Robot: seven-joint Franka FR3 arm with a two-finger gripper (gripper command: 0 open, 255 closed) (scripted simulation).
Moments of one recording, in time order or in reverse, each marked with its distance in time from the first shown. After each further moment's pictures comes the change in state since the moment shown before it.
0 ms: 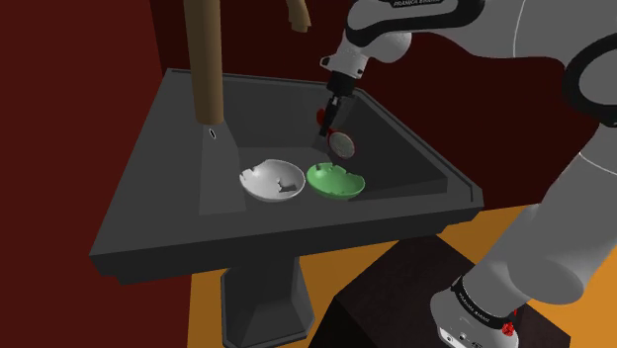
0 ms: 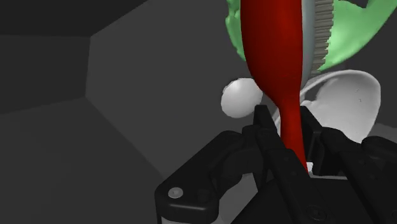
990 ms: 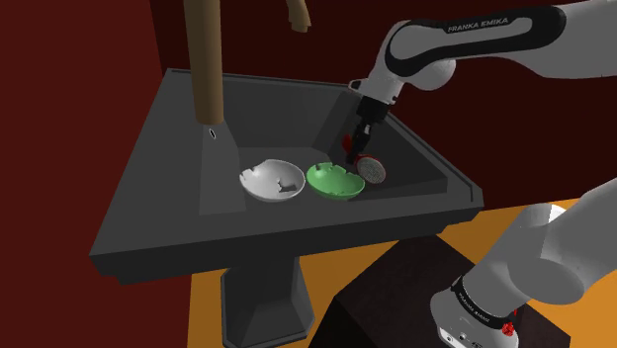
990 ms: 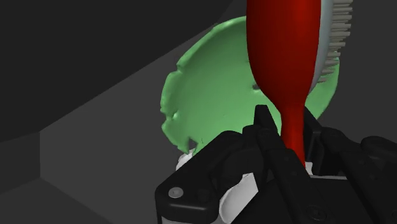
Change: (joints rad) arm 0.005 -0.356 0.014 -0.468 -0.011 0.133 -0.018
